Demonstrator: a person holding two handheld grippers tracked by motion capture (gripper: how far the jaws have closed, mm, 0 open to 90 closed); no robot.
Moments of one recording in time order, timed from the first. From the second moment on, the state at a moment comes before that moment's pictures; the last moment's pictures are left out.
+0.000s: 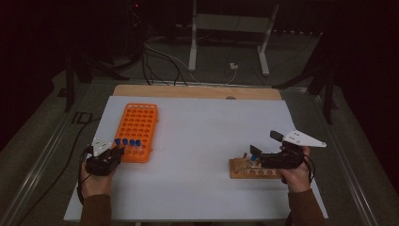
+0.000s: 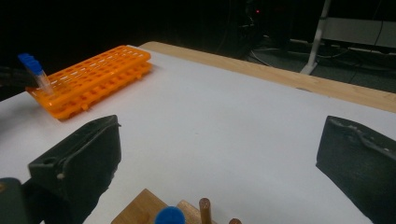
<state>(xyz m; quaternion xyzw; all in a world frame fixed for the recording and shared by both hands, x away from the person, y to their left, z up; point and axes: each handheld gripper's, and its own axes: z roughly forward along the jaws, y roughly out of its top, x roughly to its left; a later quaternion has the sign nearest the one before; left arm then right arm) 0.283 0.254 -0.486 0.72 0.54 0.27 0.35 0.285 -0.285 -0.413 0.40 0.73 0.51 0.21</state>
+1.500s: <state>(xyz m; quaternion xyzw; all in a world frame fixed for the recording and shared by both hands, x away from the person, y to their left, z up) 0.260 0.227 -0.440 0.68 0.46 0.25 0.52 0.282 -0.288 -0.423 0.39 0.75 0.49 0.19</state>
